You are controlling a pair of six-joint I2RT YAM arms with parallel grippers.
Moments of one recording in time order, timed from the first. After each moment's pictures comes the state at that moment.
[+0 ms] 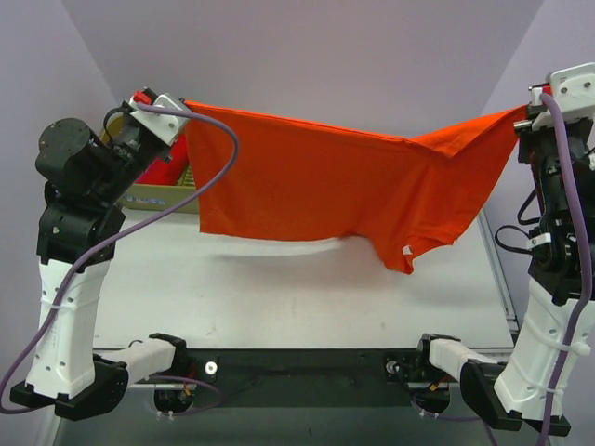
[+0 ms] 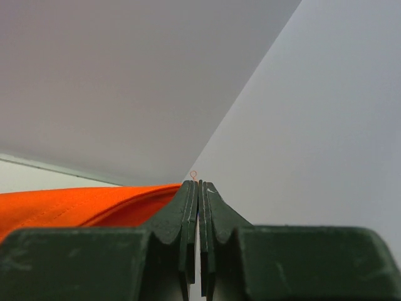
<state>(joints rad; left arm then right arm) -0.28 1.16 1.82 -0.51 0.27 0.55 -0.10 1.12 1.98 -0.71 -0.02 -0.48</state>
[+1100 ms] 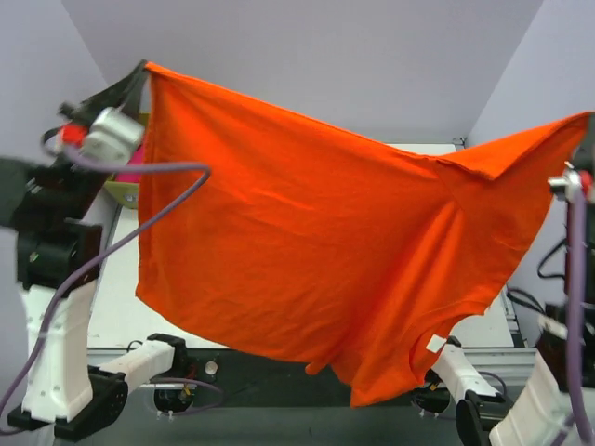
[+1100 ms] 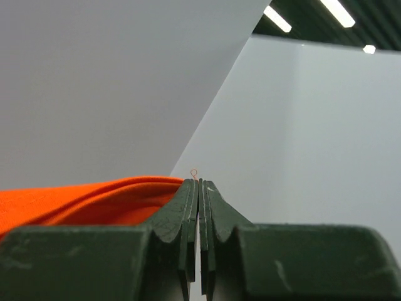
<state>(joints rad) -0.23 1.07 1.86 -0.17 0.38 0.53 -0.10 0.91 1.99 -0.53 -0.02 -0.59</state>
